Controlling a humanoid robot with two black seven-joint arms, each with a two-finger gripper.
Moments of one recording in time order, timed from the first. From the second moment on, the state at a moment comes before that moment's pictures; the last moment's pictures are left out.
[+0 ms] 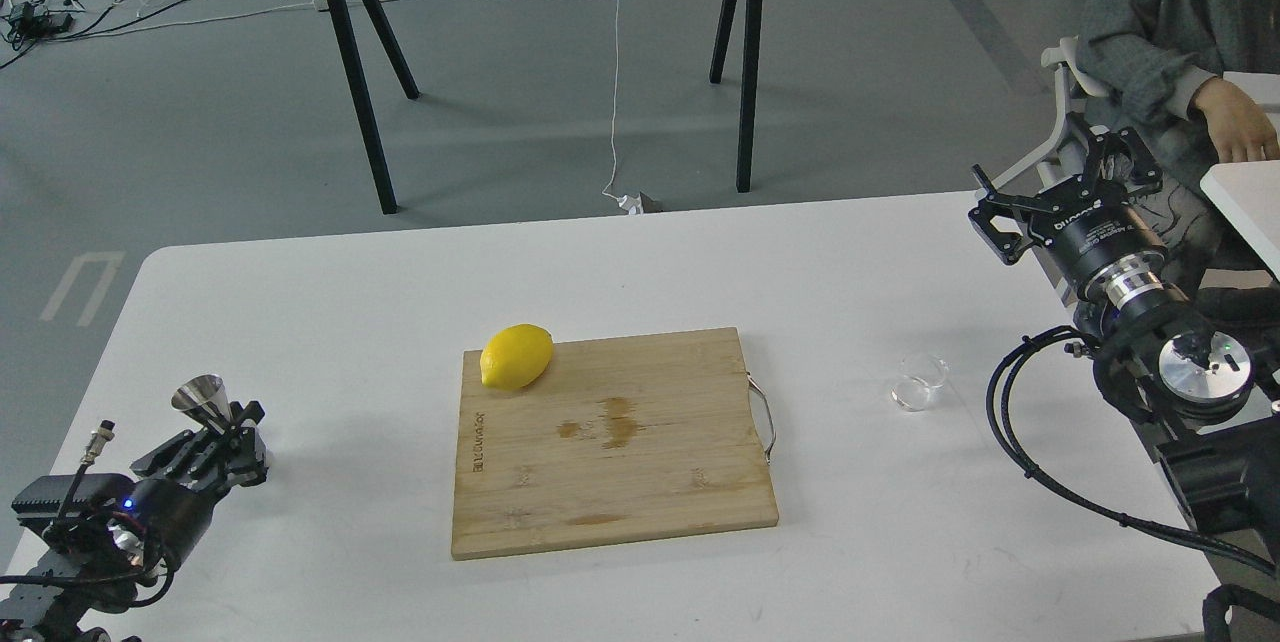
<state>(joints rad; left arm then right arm) -0.30 0.36 -0.81 -0.44 1.84 0.49 -0.49 0.48 -0.37 1.31 0.72 0.16 0.49 -0.10</state>
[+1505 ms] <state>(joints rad) -0.57 -0.04 -0.51 -0.43 2.18 0.49 -0.49 0.74 -0.44 1.20 0.50 0.16 0.49 -0.10</state>
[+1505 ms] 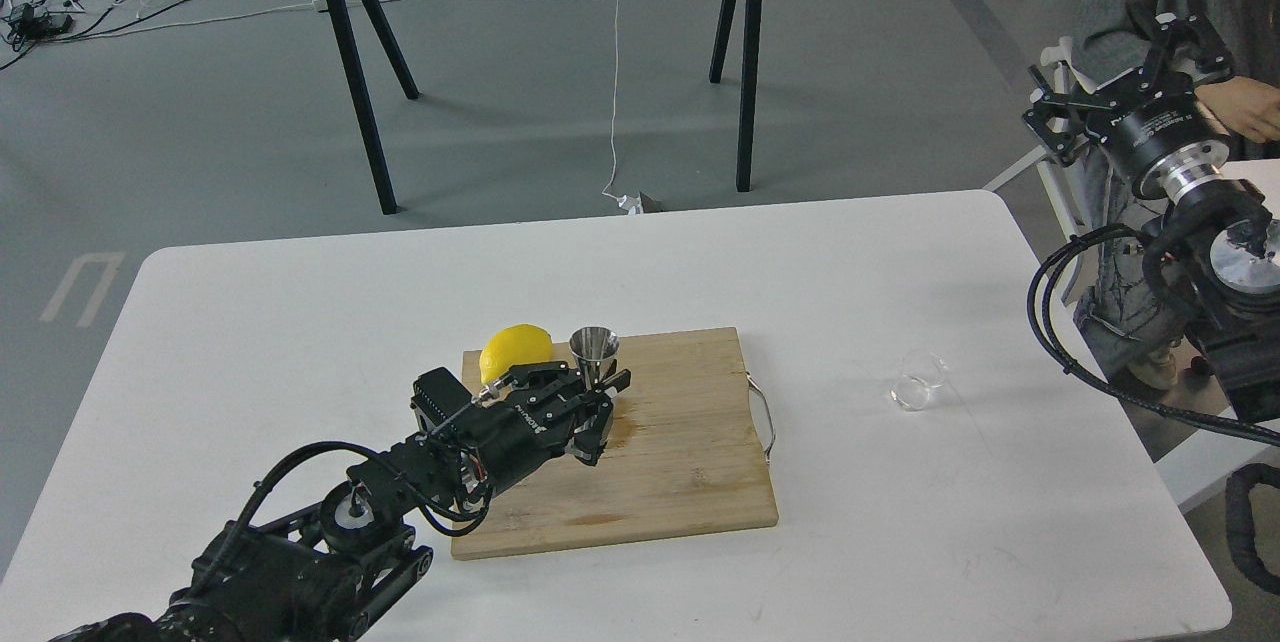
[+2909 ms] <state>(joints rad) -0.56 -0.04 -0.51 -0.53 2.18 0.49 -0.49 0.69 -0.43 1.20 0.53 0.16 0.49 -0.10</state>
